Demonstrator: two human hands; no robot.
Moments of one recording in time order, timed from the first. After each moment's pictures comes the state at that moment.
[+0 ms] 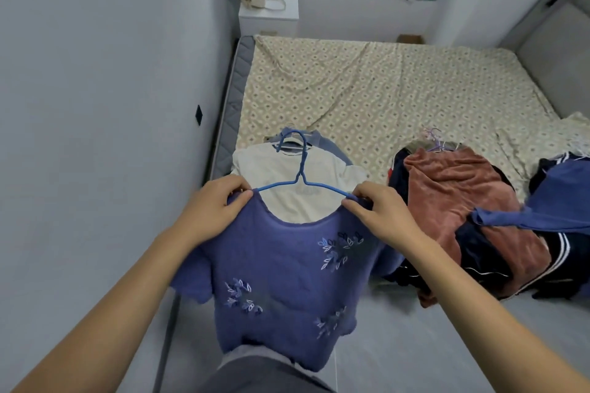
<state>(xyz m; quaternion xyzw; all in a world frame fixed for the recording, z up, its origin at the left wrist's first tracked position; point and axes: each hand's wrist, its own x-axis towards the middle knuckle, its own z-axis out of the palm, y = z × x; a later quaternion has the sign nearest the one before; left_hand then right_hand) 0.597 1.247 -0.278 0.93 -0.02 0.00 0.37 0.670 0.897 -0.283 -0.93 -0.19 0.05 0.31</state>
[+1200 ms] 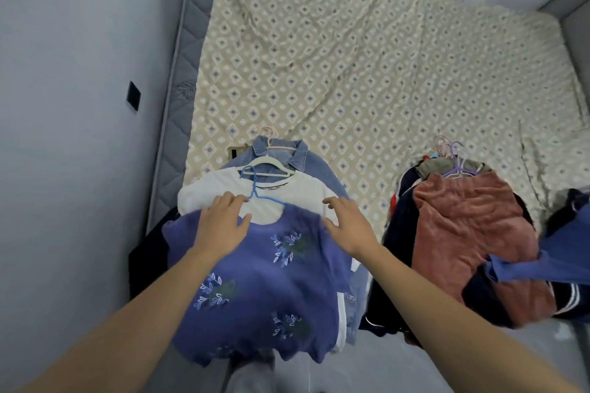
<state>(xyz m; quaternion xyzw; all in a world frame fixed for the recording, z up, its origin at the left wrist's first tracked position) 0.923 1.250 -0.539 0.96 0.07 -0.14 0.24 0.989 0.939 -0.520 -0.94 -0.12 0.24 0.21</state>
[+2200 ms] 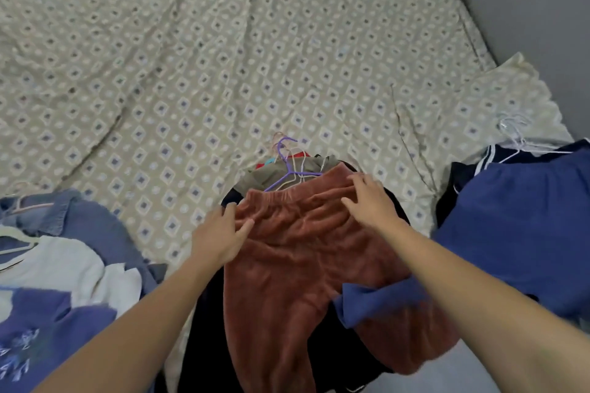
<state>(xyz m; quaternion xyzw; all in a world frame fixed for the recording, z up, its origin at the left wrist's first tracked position) 1.155 0.643 -0.617 0.95 0.08 -0.25 0.17 1.222 0.299 -0.635 -0.96 0.02 0.23 0.16</state>
